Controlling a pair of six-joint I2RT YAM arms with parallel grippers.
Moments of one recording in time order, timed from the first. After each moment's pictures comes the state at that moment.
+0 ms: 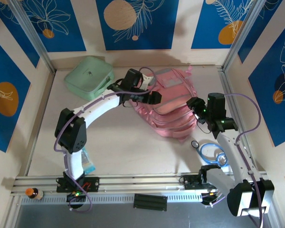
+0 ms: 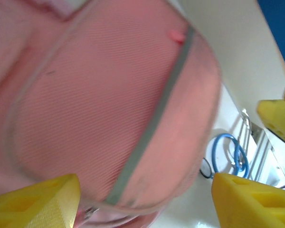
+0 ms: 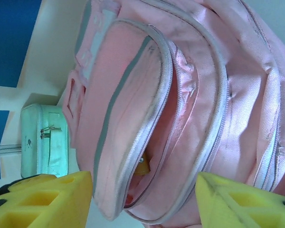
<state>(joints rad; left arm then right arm) -0.63 1.89 1.60 -0.45 0.47 -0.41 0.07 0.99 0.82 -0.51 -0.18 0.96</state>
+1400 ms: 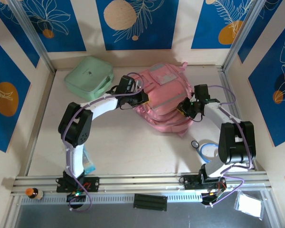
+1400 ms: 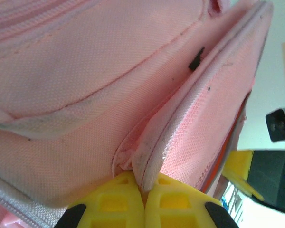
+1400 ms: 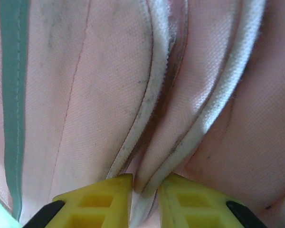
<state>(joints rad) -0.55 1.98 1.41 -0.12 0.47 -0.83 0.07 1.58 0.99 -0.45 -0.41 0.74</state>
